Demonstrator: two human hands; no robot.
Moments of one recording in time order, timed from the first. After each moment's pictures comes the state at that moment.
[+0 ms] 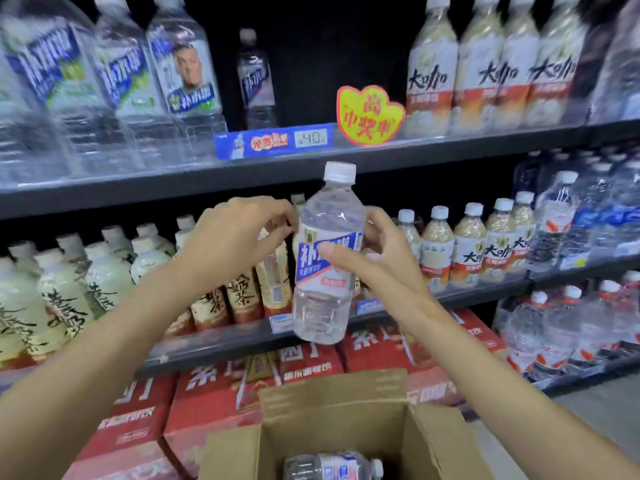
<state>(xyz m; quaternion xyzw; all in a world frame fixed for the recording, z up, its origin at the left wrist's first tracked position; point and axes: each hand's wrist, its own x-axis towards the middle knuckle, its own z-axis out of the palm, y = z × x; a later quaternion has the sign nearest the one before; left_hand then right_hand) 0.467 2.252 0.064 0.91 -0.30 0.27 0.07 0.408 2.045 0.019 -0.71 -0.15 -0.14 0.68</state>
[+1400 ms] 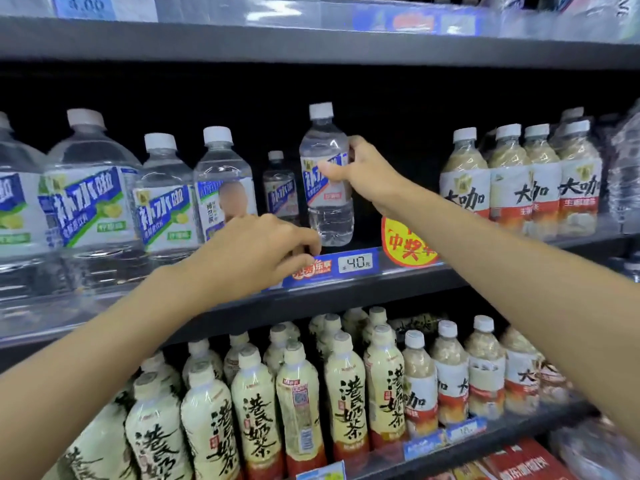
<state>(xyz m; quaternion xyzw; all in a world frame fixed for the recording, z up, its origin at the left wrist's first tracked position) 0.551 2.277 0.187 0.86 -0.39 0.31 -0.09 0.613 2.079 0.229 -0.76 -0.22 -0.24 0.56</state>
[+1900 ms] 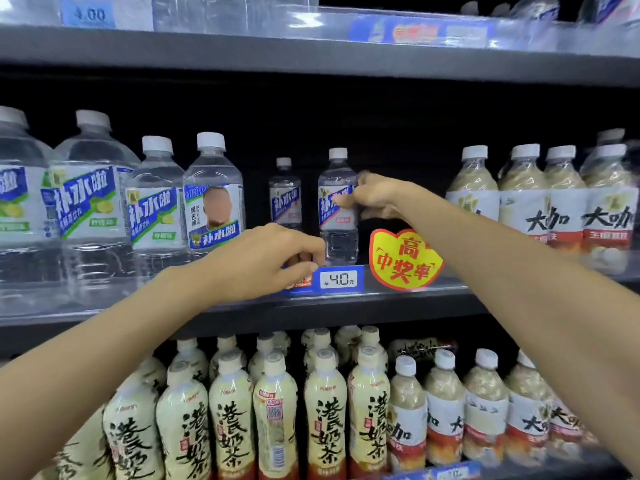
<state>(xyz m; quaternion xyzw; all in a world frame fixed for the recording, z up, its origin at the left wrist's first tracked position) 0.561 2.244 0.183 0.90 -0.38 0.24 0.01 0.675 2.044 0.238 -0.84 -0.14 -0.06 0.52</state>
